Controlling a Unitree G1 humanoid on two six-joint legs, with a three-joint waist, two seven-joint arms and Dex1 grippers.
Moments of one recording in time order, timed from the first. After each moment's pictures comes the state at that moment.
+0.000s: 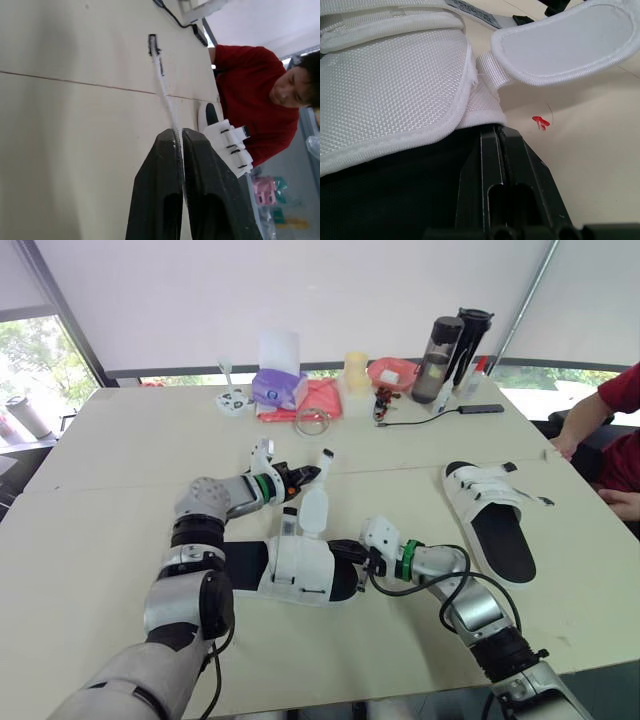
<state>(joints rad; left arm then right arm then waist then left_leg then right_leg) -0.99 0.16 0.40 0.79 -0.67 1.00 -0.41 -0.33 -0.39 0.30 0.11 0.11 0.08 0.84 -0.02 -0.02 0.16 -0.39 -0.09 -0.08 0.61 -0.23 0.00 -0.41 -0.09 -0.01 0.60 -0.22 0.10</state>
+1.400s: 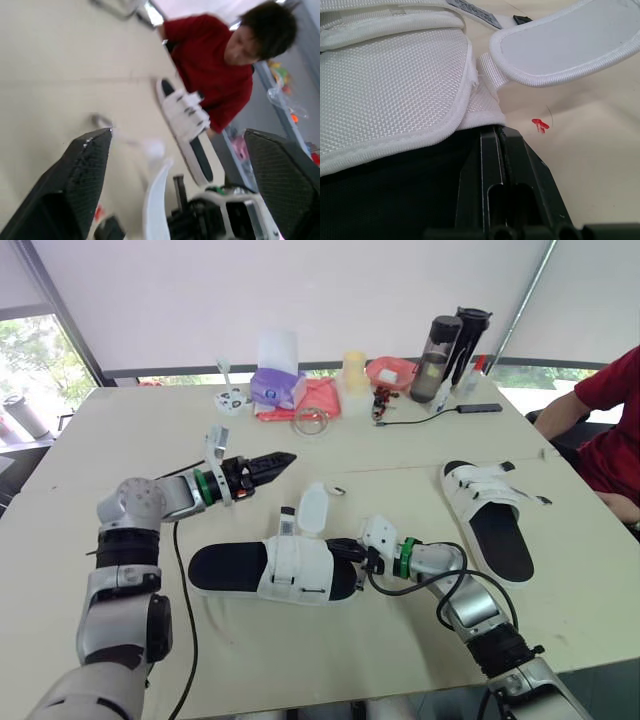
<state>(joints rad) -0.86 0.46 0.22 0.56 -0.85 1.22 -0.73 -0.34 -0.38 0.30 0.15 0.09 0.04 0.86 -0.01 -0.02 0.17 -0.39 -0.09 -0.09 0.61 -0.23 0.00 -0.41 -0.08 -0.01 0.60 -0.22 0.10</state>
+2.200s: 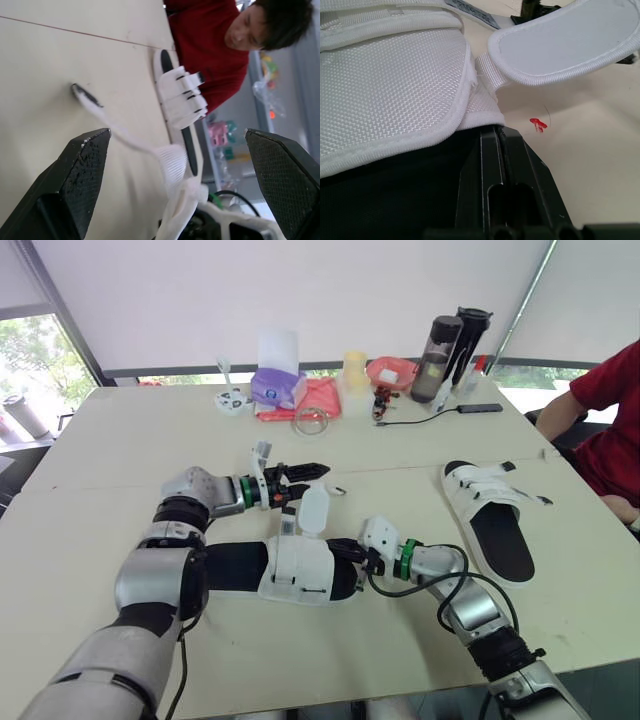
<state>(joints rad) -1.13 0.29 0.19 1.13 -0.60 1.03 -0.93 -0.32 -0.38 0.30 0.13 0.09 0.04 0.83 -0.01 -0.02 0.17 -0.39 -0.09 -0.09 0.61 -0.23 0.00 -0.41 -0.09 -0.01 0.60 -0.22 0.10</state>
